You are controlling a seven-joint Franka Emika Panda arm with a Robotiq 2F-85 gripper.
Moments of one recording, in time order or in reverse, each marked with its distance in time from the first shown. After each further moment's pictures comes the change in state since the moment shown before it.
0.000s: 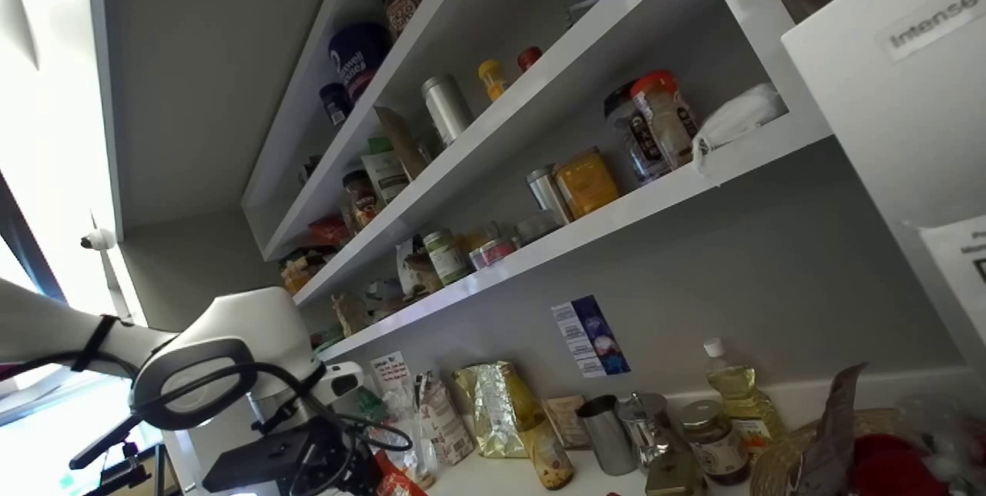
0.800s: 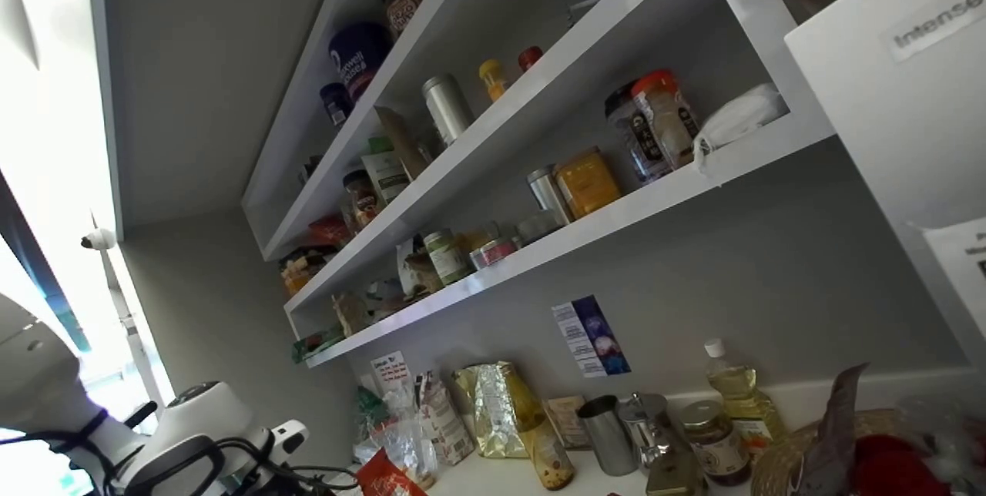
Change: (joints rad) arm 0.366 0.274 0.279 -0.059 0.271 0.636 0.122
